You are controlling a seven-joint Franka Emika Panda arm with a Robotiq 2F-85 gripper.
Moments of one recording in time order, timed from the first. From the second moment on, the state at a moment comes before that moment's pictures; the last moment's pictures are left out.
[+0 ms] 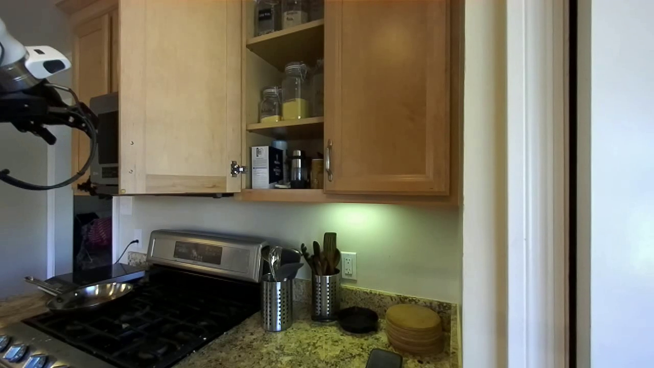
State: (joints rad) arm 0.42 -0.78 0.33 -2.36 0.12 2.60 0.03
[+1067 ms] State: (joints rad) arm 0.21 -0.61 0.55 -2.05 0.00 2.60 0.19
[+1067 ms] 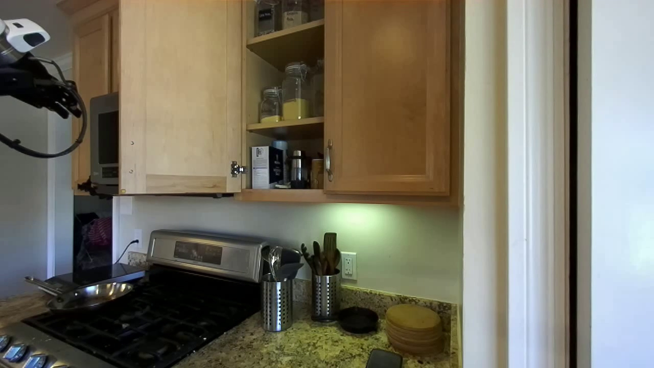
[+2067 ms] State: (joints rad) arm 0.04 -0.50 0.63 -2.08 -0.27 2.60 0.30
